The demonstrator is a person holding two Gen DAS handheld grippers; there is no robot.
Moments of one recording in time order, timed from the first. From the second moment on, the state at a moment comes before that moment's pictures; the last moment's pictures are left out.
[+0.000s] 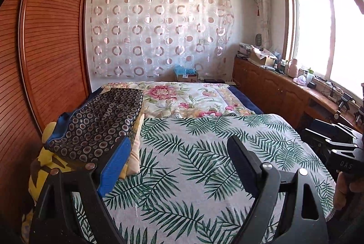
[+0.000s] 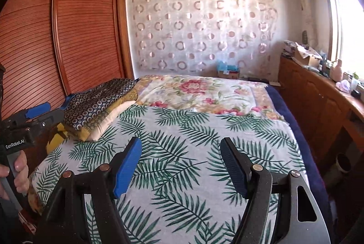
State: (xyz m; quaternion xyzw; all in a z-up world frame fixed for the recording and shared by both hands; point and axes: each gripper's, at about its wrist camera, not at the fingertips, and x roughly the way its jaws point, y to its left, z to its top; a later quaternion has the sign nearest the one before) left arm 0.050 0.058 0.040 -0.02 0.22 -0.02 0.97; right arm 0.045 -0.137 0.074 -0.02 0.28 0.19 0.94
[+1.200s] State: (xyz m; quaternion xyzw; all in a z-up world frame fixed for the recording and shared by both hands) left arm 0.033 0.040 0.082 -0.01 0.18 -0.03 0.98; right arm 0.016 -0.153 0.089 0.00 0.23 0.13 0.97
